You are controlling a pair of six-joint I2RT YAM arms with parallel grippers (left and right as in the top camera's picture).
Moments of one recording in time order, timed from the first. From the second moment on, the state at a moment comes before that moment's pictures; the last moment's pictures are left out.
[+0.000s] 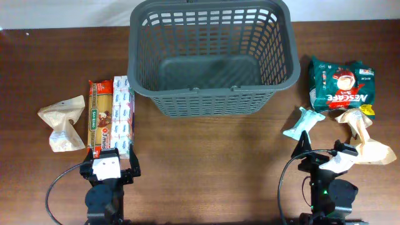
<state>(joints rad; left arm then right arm) -0.01 0.02 0.12 -0.36 -0.17 0.06 -0.16 0.04 0.04 -0.13 0.03 0.24</state>
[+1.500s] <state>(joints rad) -0.01 0.01 0.11 -0.36 -0.17 0.06 -0.30 1.97 1.73 -0.88 0.07 0.01</state>
